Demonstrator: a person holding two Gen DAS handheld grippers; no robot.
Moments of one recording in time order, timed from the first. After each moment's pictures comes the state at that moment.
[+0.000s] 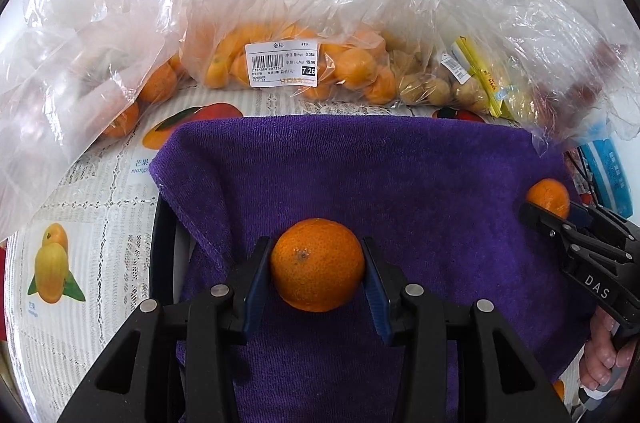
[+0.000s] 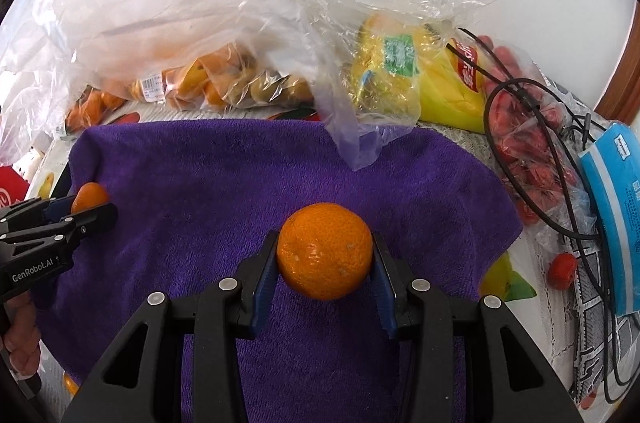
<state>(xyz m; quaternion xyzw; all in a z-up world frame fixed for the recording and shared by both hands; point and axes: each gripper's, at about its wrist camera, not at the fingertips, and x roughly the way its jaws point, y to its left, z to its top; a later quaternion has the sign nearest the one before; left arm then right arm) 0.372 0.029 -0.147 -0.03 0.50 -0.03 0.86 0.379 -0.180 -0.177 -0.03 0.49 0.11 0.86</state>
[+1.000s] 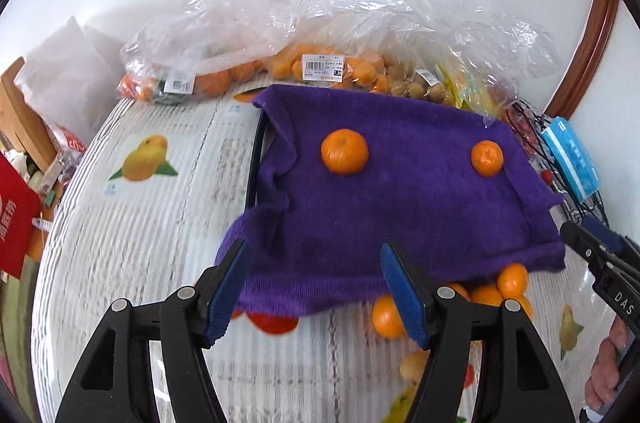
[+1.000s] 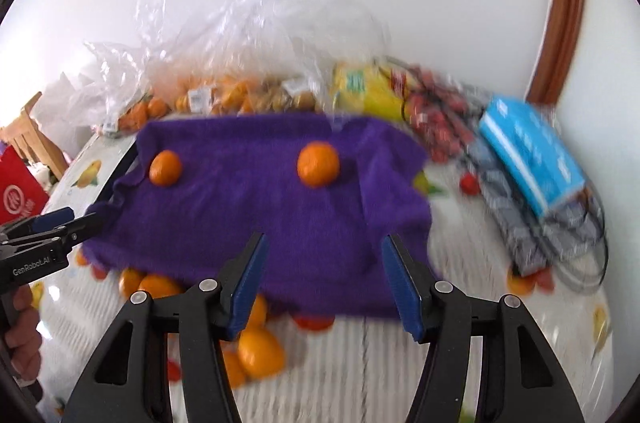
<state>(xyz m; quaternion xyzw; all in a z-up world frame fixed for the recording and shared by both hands) 0.224 0.049 -0.096 -0.06 0.45 0.01 0.89 0.228 -0.204 -0.107 -0.01 0.43 0.07 0.90</state>
